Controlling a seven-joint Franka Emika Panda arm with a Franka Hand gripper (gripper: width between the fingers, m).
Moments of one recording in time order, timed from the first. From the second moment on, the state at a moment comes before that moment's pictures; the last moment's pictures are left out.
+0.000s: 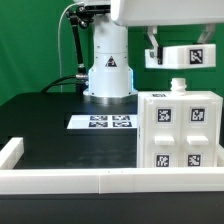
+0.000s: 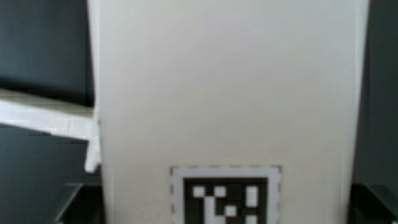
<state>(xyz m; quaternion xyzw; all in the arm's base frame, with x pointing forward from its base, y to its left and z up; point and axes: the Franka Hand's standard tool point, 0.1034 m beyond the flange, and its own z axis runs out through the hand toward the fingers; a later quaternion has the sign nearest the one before) 0.607 0.070 0.189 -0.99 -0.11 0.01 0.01</state>
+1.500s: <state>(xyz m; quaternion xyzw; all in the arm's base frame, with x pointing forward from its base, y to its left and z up) 0.608 0.072 0.173 -1.00 -0.06 -0.03 0.01</state>
